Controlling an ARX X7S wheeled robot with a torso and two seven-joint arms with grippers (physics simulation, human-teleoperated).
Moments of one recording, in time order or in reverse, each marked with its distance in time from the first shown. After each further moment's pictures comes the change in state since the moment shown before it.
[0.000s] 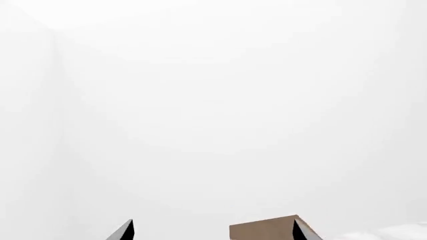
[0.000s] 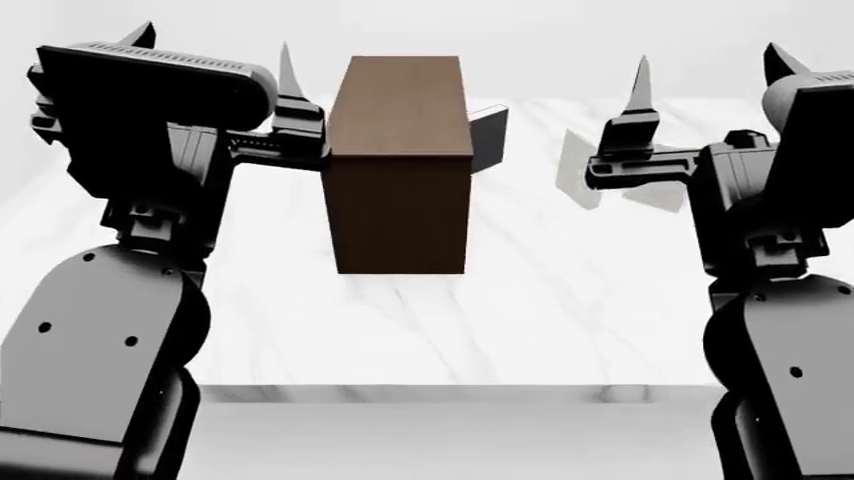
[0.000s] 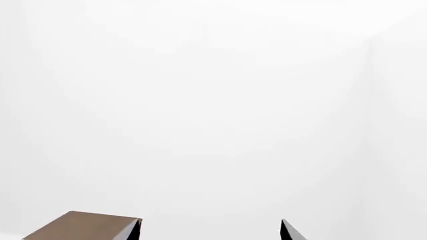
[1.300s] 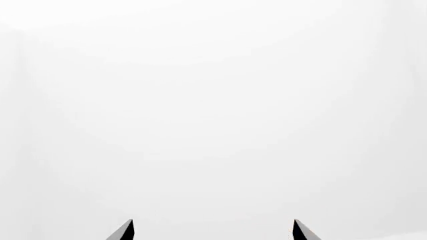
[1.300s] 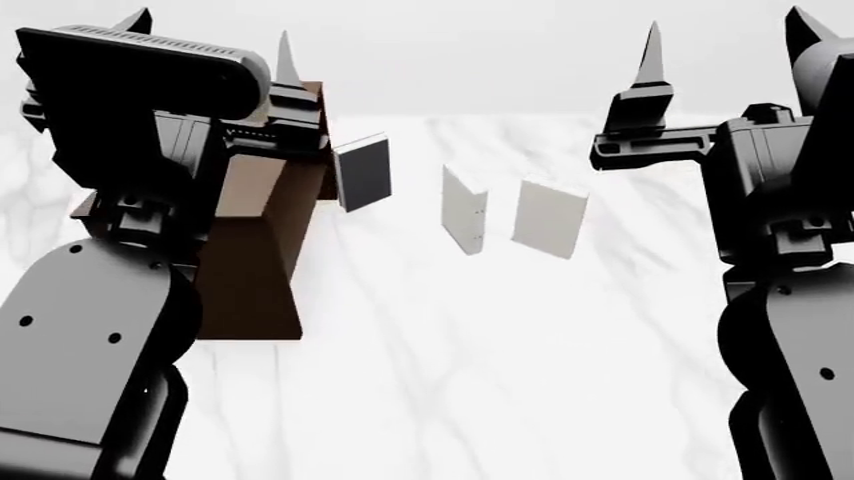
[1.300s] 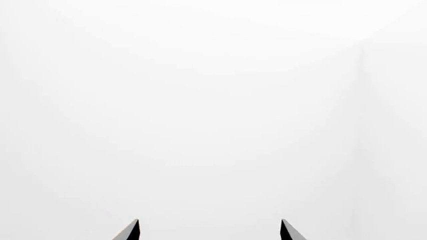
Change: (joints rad) left arm -0.031 -0.021 -0.004 0.019 -0.057 -0.029 -0.015; right arm 0.071 0.011 -0.007 -0.071 0.037 0.092 0.022
